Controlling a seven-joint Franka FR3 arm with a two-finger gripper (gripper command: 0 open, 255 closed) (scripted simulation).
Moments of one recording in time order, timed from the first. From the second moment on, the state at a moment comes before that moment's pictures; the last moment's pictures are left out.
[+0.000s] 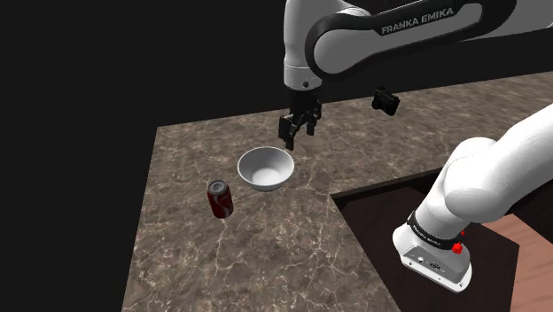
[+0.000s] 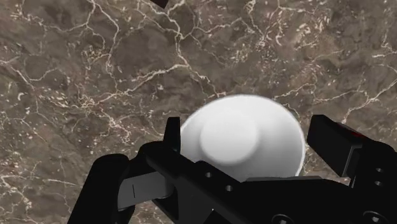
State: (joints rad) arm 0.12 -0.39 0.27 -2.31 0.13 1.87 0.30
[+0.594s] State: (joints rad) arm 0.16 -0.10 0.40 -2.13 0.06 2.01 0.48
